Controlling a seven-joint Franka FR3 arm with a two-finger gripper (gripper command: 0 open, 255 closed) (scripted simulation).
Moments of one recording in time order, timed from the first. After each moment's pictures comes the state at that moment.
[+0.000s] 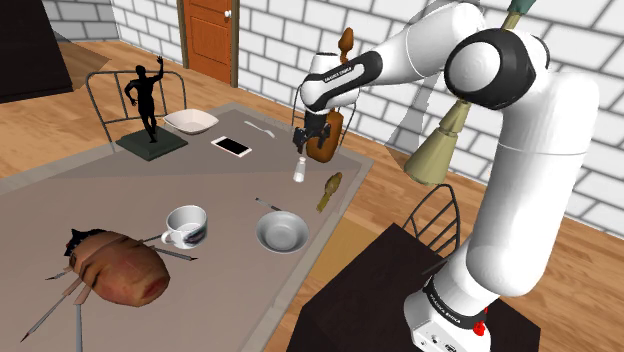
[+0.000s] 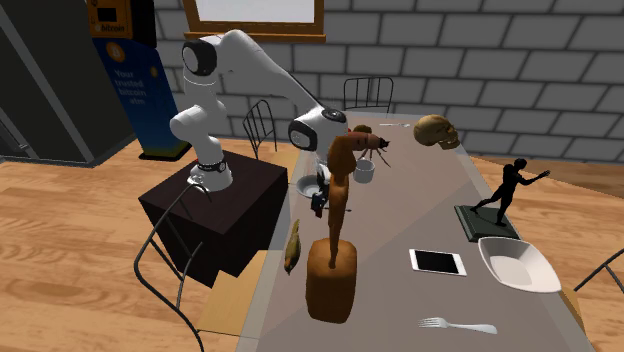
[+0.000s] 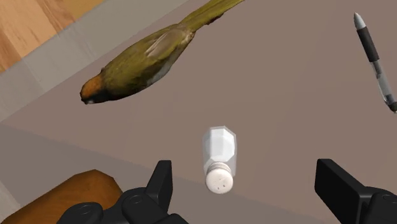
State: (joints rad) arm -0.03 0.35 -0.12 -1.88 -0.01 2.23 0.04
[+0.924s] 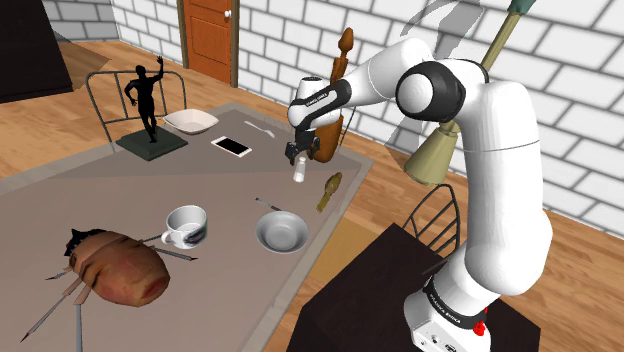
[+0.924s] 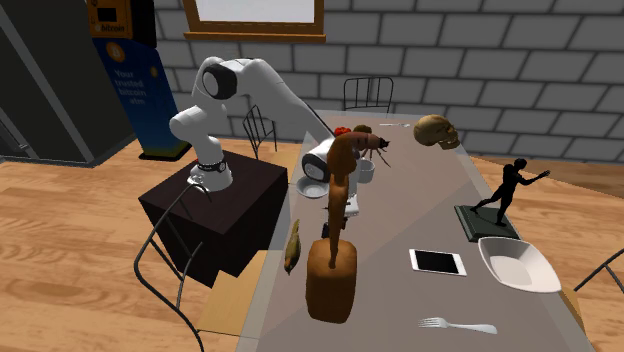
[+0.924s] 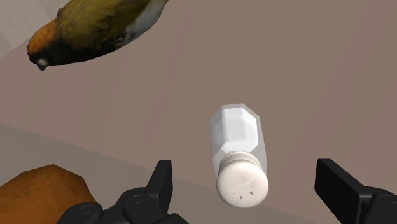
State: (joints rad) arm -0.06 0.64 -0.12 -1.67 0.00 2.30 0.02
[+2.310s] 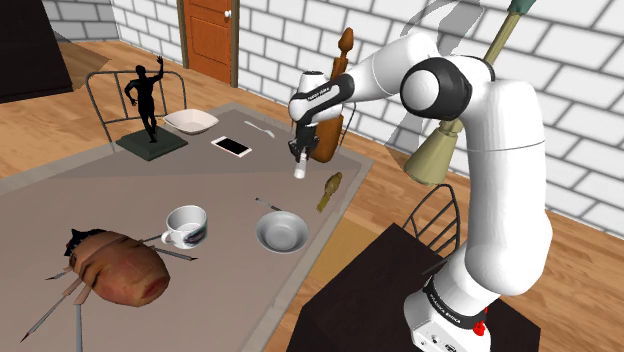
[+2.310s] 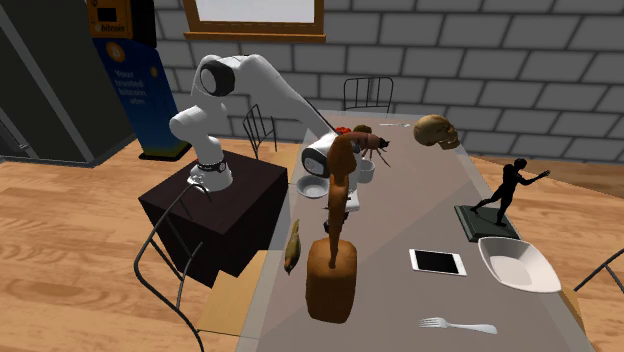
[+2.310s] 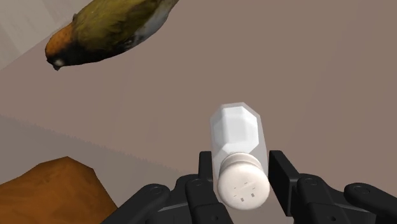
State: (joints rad) arm -0.06 0.61 -0.12 -1.68 -0.01 2.26 0.02
